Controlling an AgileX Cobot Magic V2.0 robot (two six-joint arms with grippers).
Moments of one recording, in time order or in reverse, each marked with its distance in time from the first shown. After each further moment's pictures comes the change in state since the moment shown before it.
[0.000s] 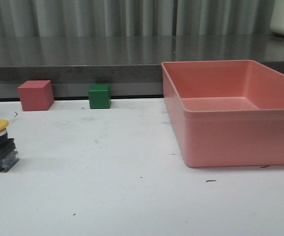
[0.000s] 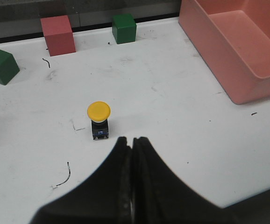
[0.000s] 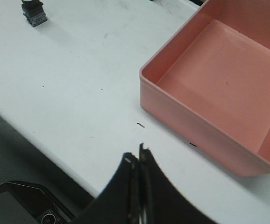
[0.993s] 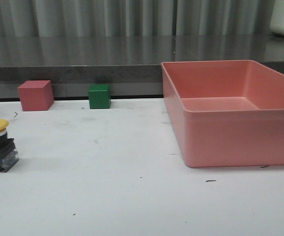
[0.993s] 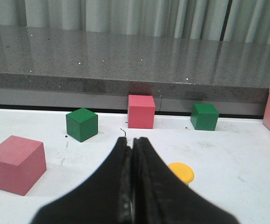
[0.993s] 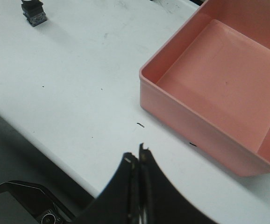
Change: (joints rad) left arm 0.252 -0.453 0.742 0.008 -0.808 0.000; right arm 0.000 0.000 0.000 0.000 0.000 0.000
